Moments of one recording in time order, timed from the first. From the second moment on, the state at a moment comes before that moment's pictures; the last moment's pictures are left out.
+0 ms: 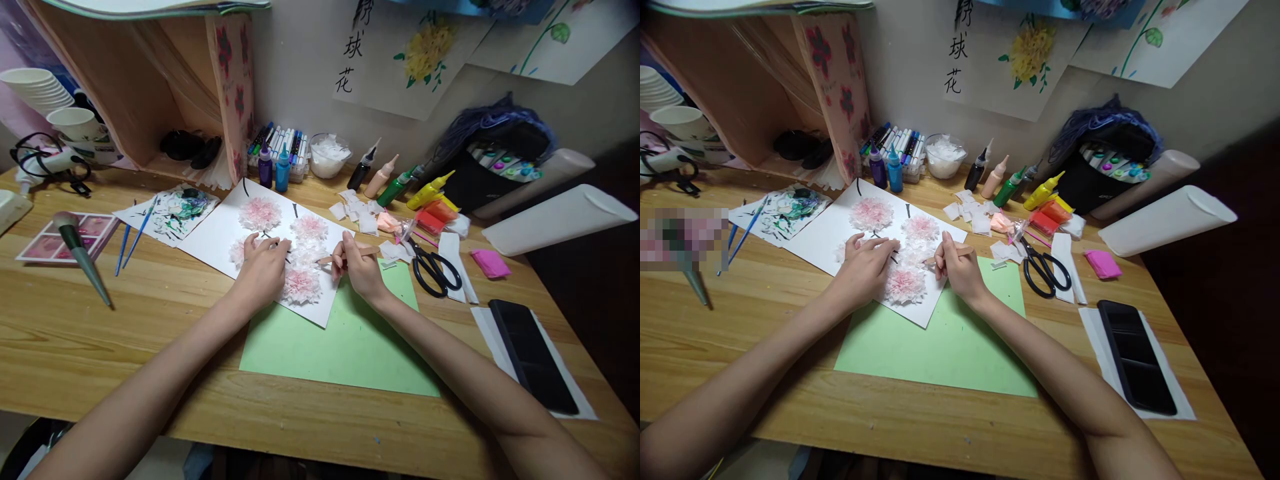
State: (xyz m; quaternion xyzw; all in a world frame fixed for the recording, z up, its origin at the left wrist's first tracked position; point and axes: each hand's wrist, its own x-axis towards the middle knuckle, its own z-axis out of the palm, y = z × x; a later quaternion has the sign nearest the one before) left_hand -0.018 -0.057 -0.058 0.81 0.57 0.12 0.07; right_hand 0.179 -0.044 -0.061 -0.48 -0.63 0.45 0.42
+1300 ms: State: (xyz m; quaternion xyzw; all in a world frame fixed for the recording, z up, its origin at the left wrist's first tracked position) left_hand -0.156 -0.014 -0.053 0.55 0.80 0.19 0.16; right_hand 0.201 -0.085 -0.081 -0.58 -0.55 0.41 0.45
